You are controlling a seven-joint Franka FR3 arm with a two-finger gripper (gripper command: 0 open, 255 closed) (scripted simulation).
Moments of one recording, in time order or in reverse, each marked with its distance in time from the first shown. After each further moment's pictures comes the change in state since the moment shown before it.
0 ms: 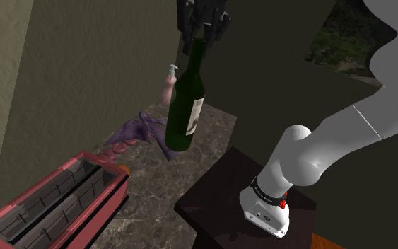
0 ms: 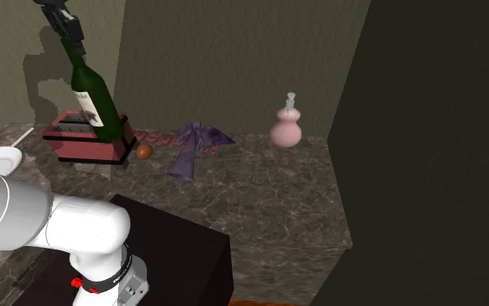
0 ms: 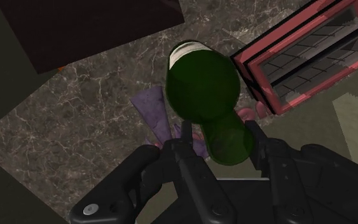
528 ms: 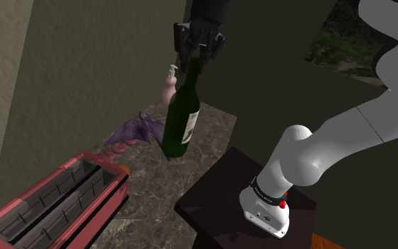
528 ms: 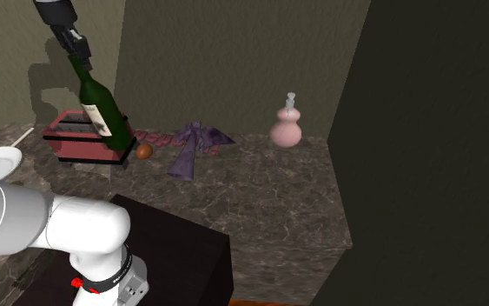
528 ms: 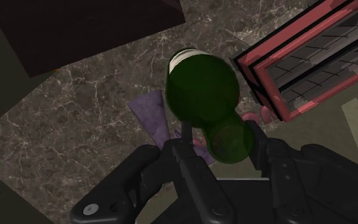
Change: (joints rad) arm 0.006 -0.053 0.001 -0.161 0.011 0.108 -0.011
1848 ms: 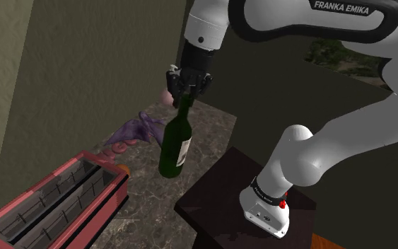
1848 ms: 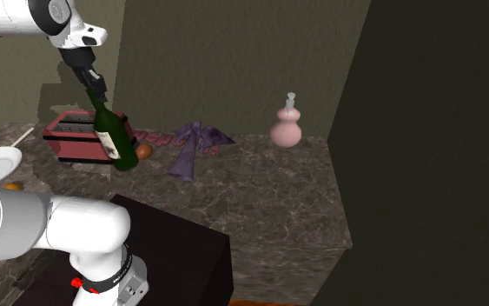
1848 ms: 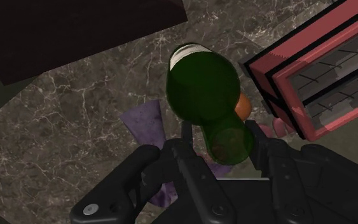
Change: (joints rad) arm 0.012 -0.056 0.016 -0.313 0.022 0.257 -0.019
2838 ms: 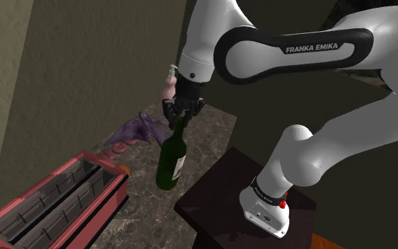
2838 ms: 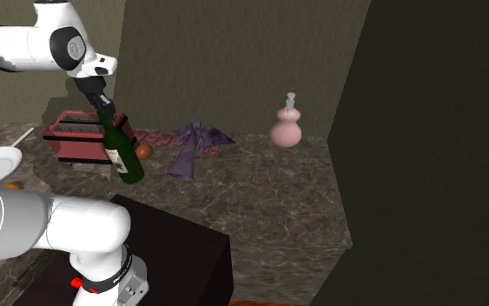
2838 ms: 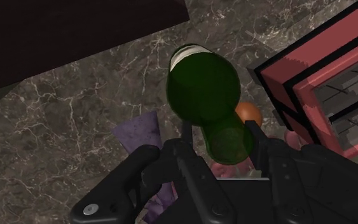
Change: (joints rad) arm 0.009 0.012 0.025 -0.191 0.019 0.204 -0.006
